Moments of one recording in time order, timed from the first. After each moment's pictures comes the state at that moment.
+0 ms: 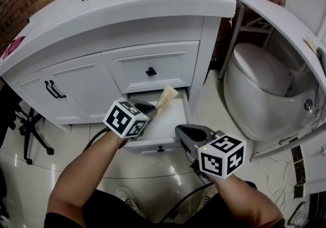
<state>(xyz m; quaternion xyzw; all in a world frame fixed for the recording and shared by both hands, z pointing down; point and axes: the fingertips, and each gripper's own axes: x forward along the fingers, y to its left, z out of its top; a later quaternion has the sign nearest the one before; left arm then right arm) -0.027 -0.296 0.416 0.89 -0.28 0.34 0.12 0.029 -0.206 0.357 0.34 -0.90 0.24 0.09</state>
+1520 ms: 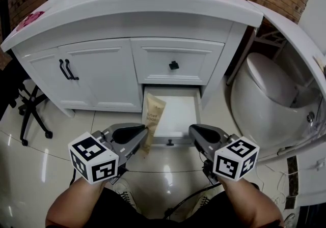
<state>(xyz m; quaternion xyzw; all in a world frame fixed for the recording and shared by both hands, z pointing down) -0.097 -0.161 0.329 0.92 -0.34 0.10 0.17 0.015 -0.184 0.348 0.33 -0.92 0.21 0.10</state>
